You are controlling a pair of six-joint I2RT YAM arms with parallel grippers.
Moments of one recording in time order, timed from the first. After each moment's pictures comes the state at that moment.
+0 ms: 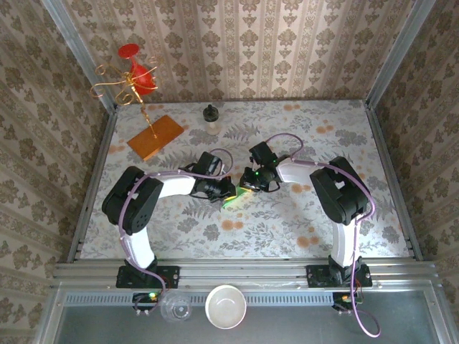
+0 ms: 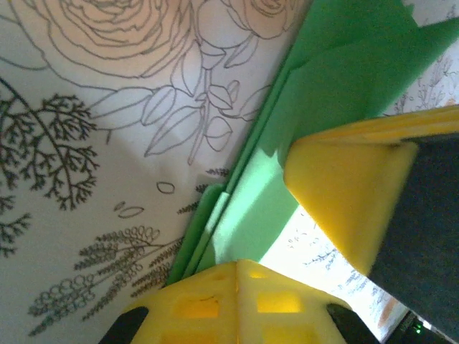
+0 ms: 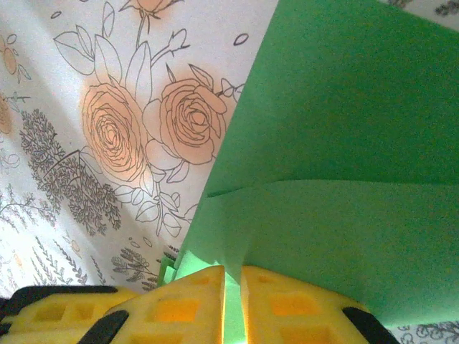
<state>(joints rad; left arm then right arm) -0.63 1.81 0.91 -0.12 0.54 -0.78 0.53 1.95 1.16 -0.30 -0.35 0.78</state>
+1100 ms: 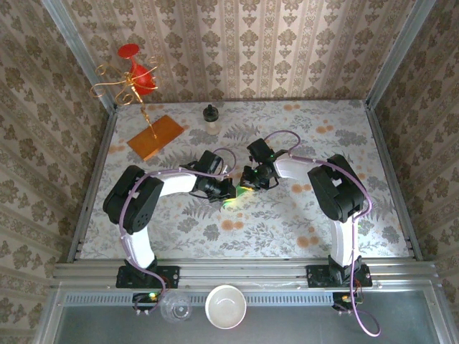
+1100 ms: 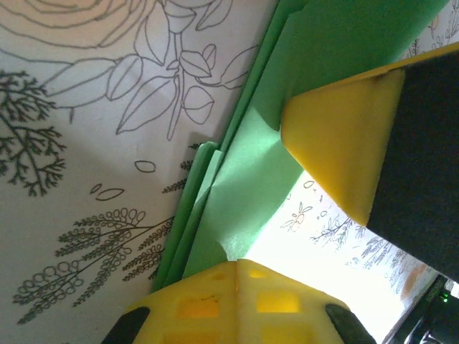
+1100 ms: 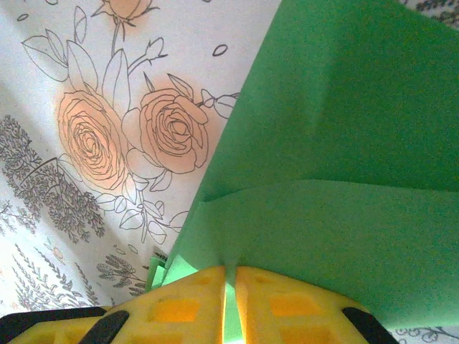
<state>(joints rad) -0.63 1.83 0.96 -0.23 0.56 -0.64 0.53 1.99 1.24 -0.43 -0.33 0.76</state>
